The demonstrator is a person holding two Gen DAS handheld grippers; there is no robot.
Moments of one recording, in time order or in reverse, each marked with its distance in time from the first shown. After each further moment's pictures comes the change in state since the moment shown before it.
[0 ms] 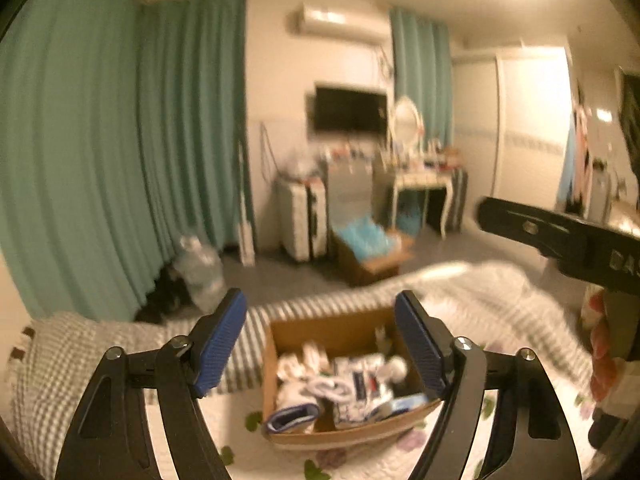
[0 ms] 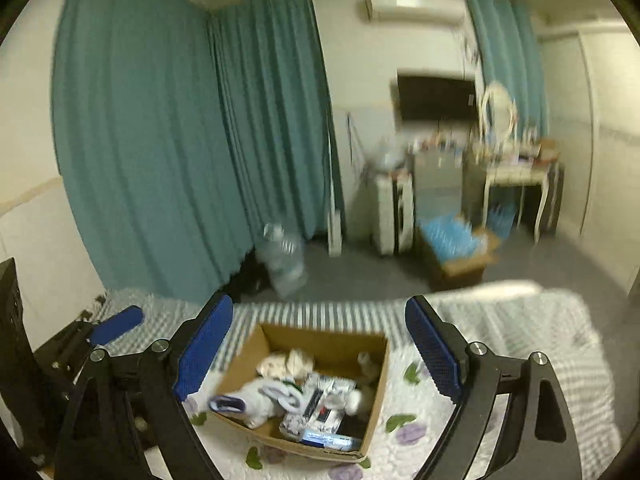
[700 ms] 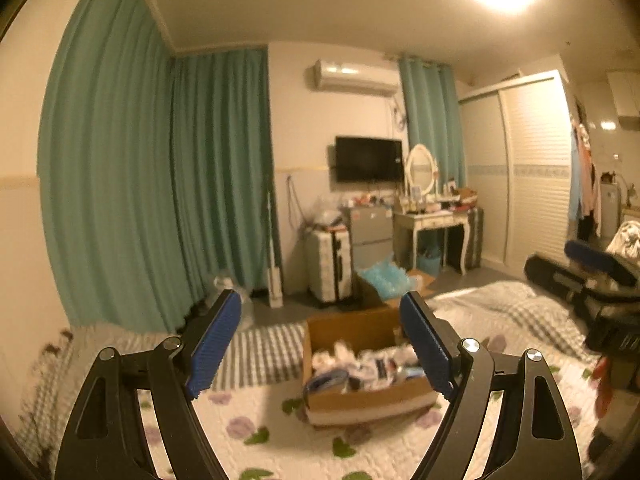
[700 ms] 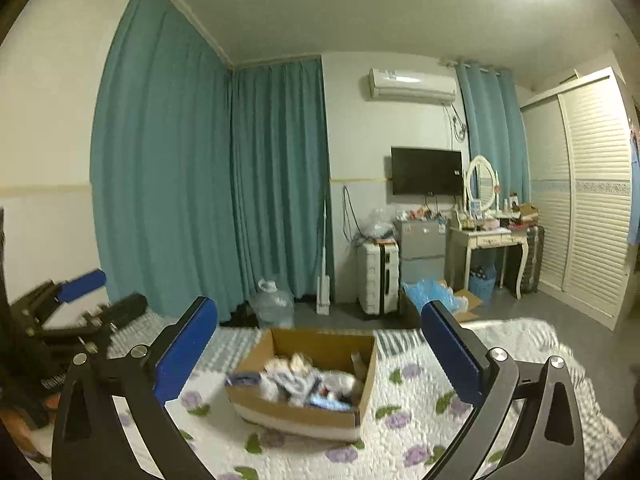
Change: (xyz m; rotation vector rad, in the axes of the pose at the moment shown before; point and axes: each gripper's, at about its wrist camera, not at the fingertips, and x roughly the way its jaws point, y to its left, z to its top) left arm -0.103 0.022 -0.061 0.030 -0.198 0.093; right arm -0.101 0.037 -0.107 -0.071 -0.229 -0.048
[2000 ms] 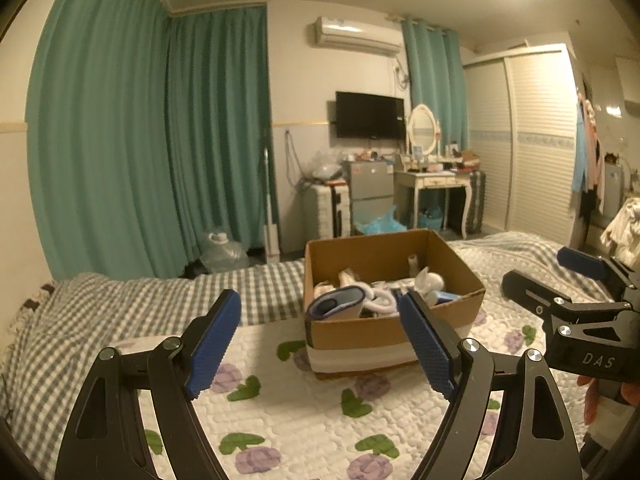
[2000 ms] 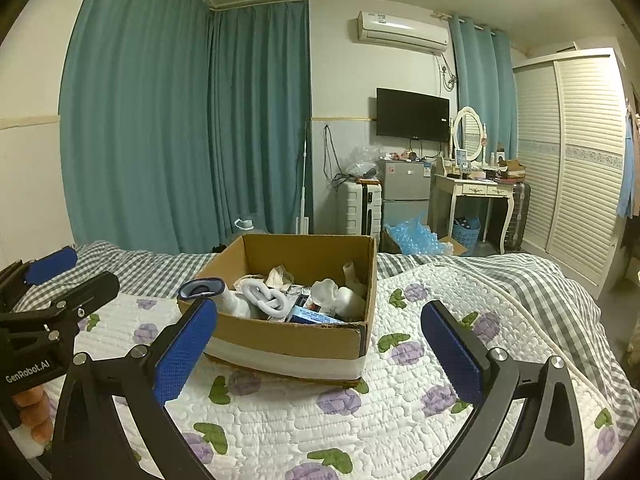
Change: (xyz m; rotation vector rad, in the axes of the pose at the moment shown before) left arm 0.060 0.006 -0.097 -0.004 0.134 -0.015; right arm 0.079 0.010 -0.111 -0.010 0.179 -0.088
